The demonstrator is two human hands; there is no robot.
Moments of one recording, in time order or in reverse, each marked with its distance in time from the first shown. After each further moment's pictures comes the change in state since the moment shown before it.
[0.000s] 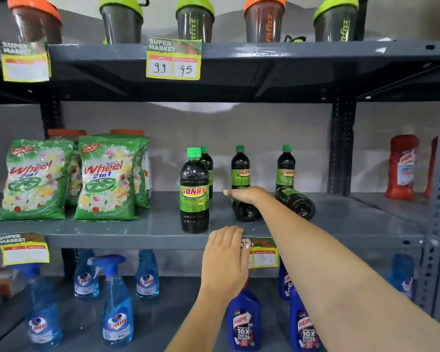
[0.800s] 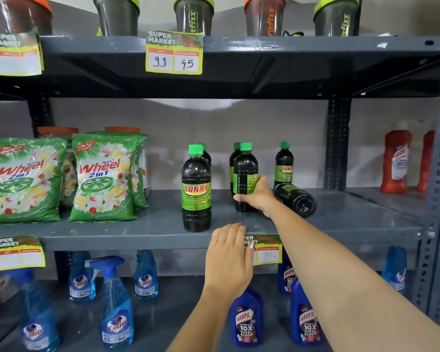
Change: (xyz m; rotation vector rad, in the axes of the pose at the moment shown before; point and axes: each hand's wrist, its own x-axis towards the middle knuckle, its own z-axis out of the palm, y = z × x) left_hand -0.002 -0.006 0.002 0.012 -0.038 0.010; right_hand 0.018 0.030 0.016 0.559 0.223 -0.282
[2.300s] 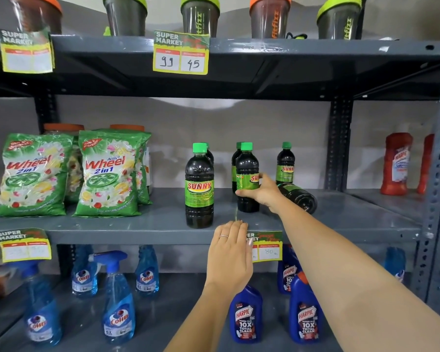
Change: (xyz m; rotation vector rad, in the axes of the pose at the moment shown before) left_hand -0.001 0.001 0.000 0.084 -0.022 -0.001; right_hand -0.006 -0.007 -0.013 0.025 -0.053 -0.023
